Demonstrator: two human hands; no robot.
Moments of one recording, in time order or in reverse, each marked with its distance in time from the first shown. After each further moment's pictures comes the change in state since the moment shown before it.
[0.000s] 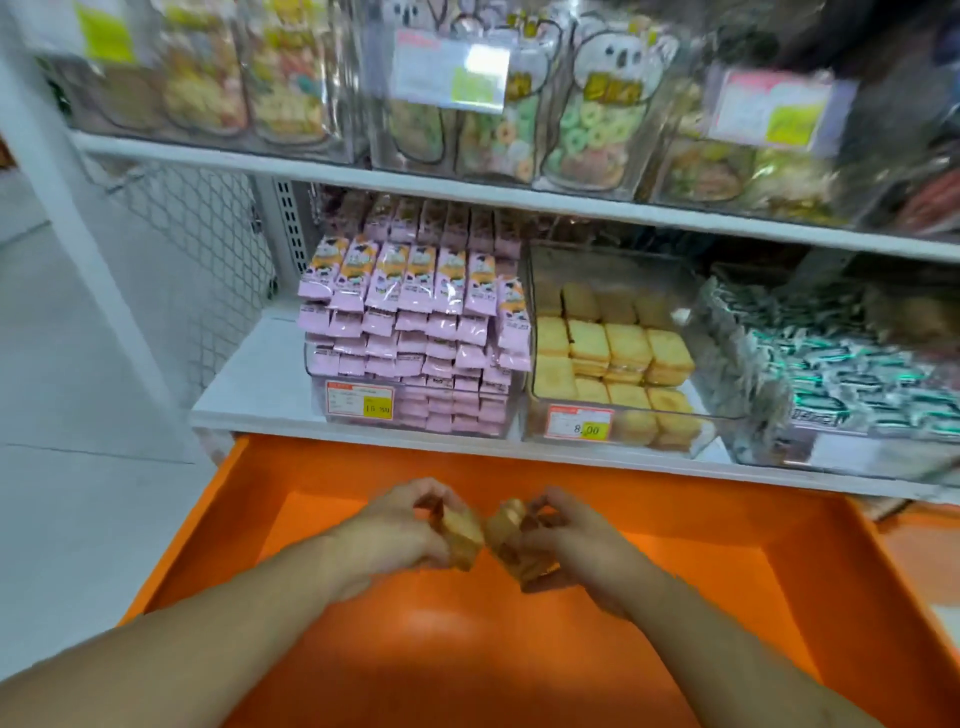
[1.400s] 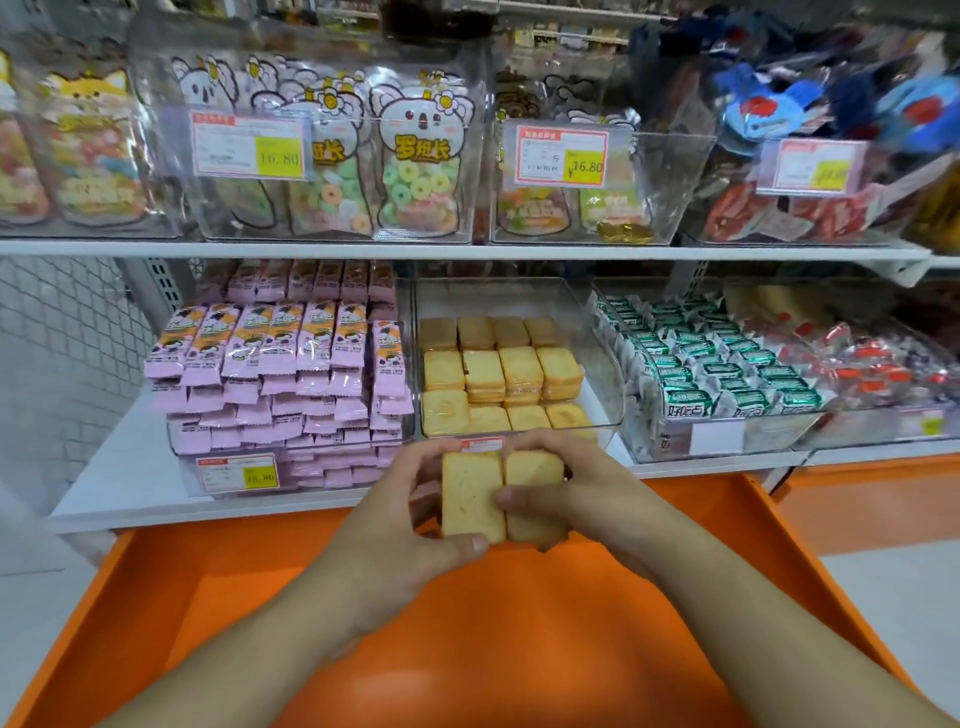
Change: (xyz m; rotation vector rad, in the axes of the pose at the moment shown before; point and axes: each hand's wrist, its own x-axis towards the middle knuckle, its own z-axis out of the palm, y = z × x) left_hand -0.031 0.102 0.072 -0.114 -0.029 0.331; right_hand -0.069 -0.068 -0.095 0.037 0.144 -0.268
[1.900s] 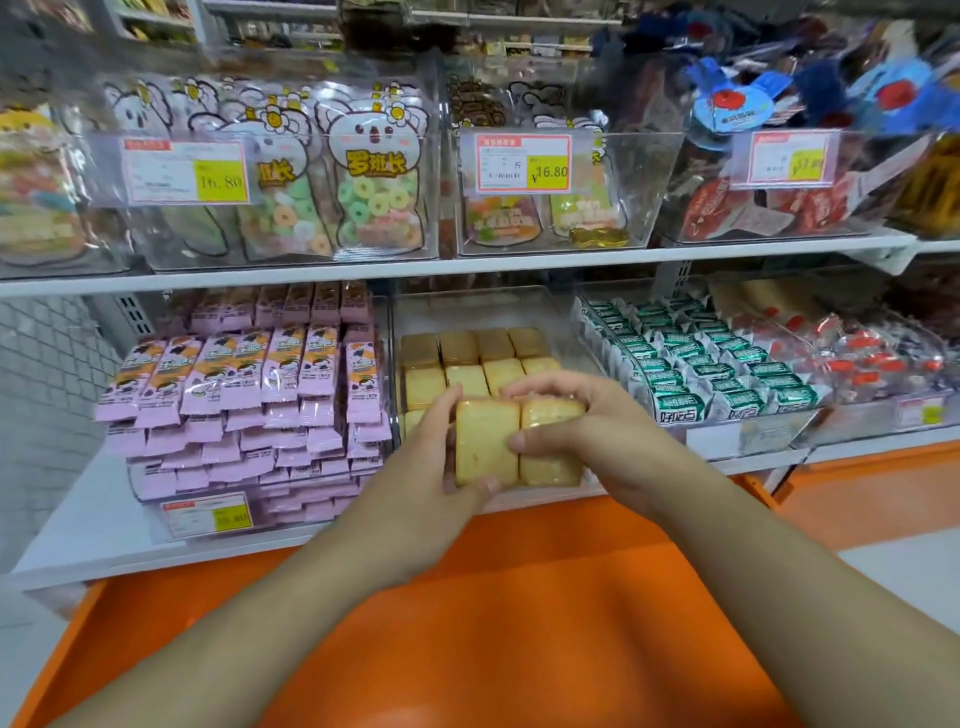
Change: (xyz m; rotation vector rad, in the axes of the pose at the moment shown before) left_hand 0.050 0.041 0.014 0.464 -0.014 0.201; right_hand 0.029 -0.032 -0.040 0.108 0.083 -0.197
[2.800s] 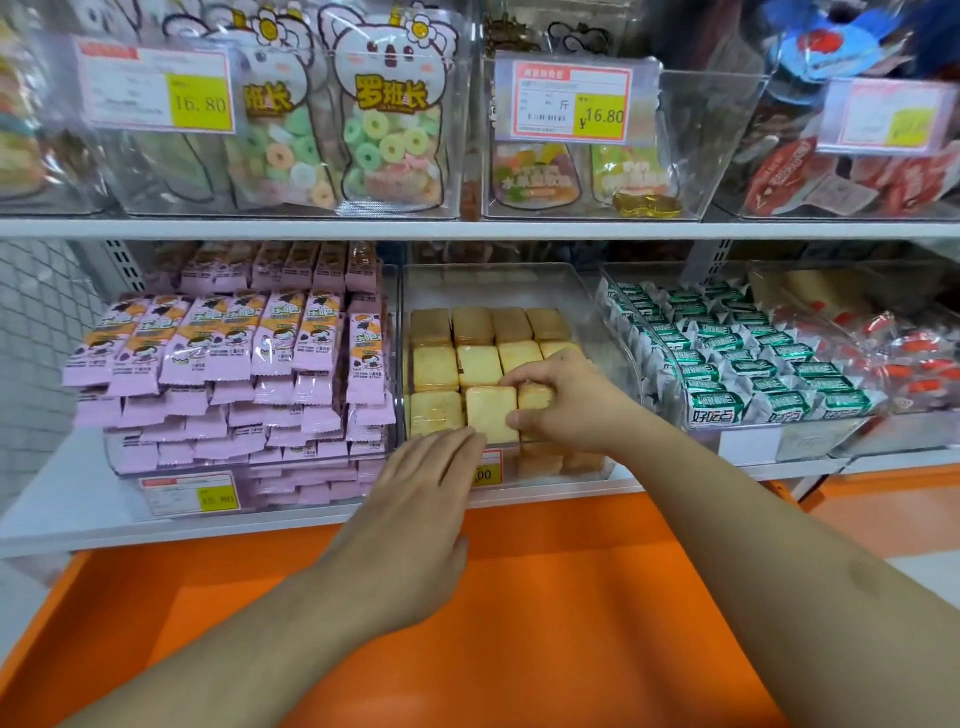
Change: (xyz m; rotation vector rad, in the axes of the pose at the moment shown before) left_hand 0.001 -0.057 0.021 0.763 -0.038 0.219; right_hand 0.098 0.056 -0.010 -0.840 -0.003 -0.047
